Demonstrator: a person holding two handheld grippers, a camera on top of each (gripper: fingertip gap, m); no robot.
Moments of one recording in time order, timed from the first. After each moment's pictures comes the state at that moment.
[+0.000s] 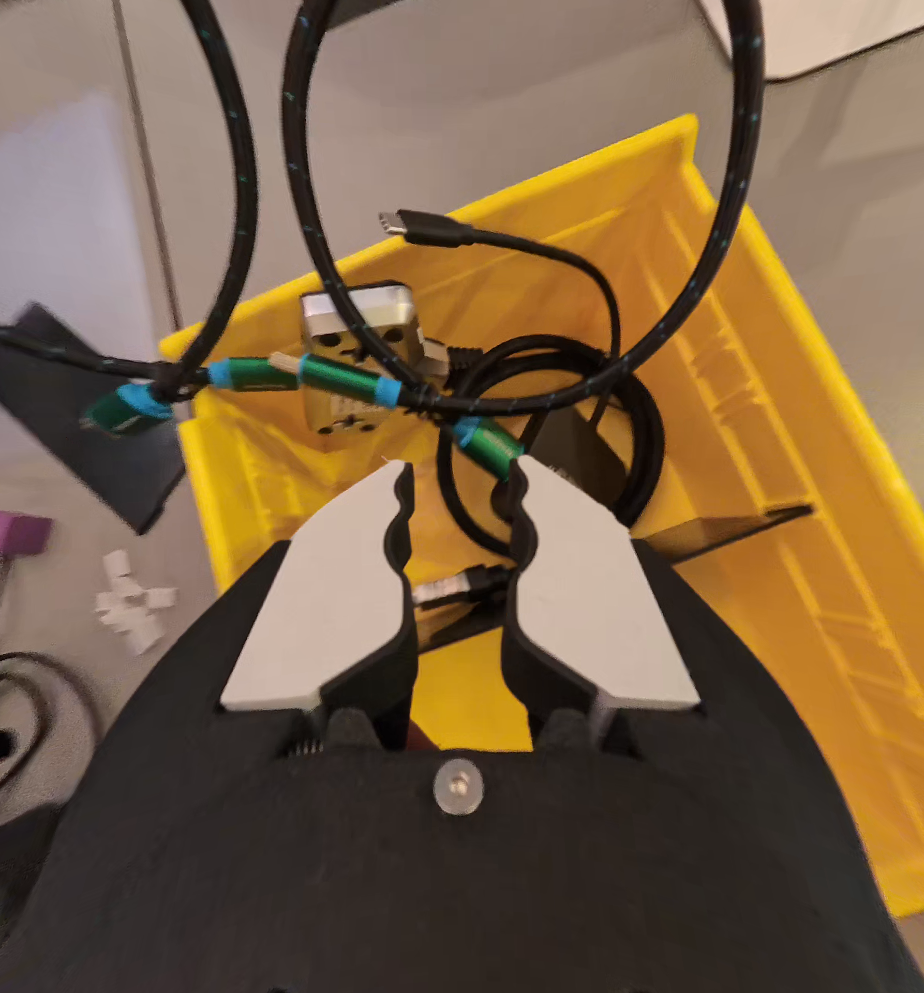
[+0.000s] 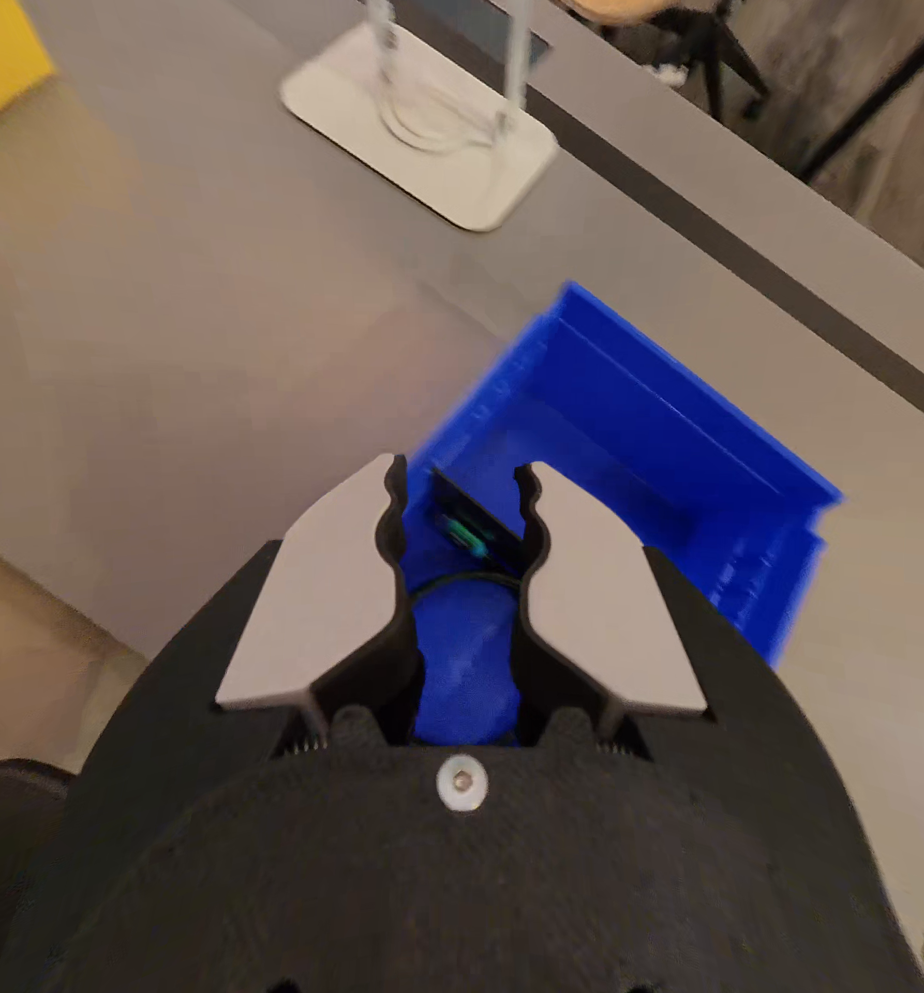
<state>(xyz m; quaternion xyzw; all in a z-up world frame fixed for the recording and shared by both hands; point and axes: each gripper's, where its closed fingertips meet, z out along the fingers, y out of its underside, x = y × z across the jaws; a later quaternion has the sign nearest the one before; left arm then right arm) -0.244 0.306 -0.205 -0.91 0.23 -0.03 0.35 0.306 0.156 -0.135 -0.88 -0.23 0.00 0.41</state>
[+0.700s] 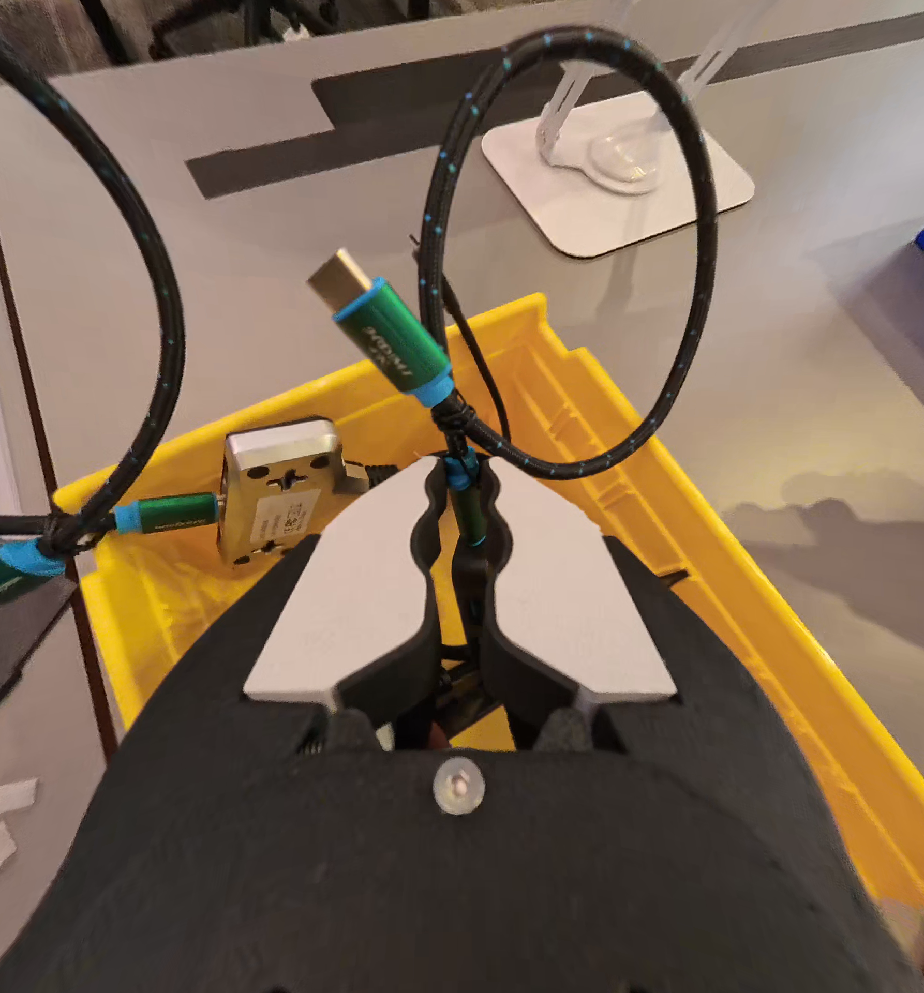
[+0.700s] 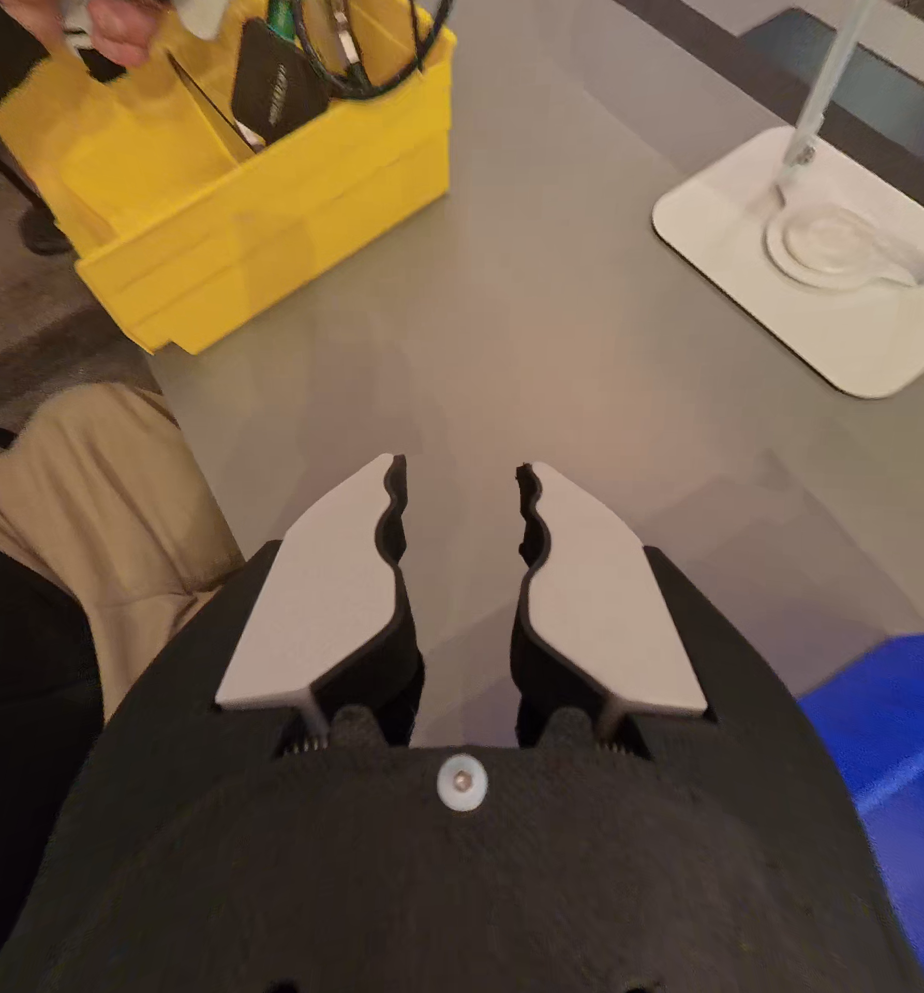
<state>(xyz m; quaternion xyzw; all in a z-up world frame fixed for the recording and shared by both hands) -0.204 0.323 -0.181 -0.86 0.26 -0.18 0.41 0.114 0.171 -0.159 -0.84 -0.35 0.20 0.37</state>
